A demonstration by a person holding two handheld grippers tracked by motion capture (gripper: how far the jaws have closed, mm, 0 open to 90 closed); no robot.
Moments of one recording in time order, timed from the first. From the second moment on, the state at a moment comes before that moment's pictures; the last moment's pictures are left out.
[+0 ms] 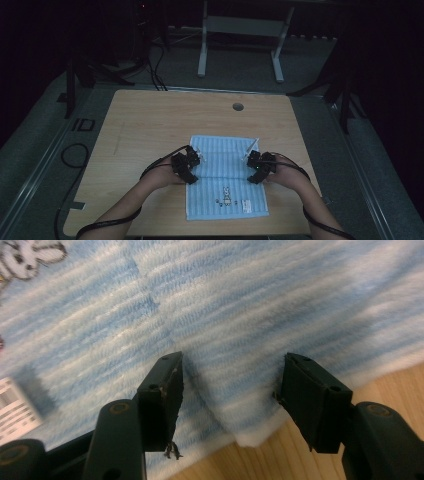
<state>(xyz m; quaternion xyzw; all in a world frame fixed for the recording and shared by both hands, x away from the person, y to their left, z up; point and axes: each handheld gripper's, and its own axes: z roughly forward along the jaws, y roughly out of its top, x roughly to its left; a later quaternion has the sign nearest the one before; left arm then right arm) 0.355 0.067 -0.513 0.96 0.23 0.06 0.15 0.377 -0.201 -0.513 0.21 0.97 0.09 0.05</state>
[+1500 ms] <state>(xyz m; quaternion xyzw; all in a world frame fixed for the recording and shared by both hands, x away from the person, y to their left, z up) 0.483 0.065 -0.521 0.92 0.36 0.08 0.13 0.503 -0.194 -0.516 0.38 0.92 0.05 0.09</state>
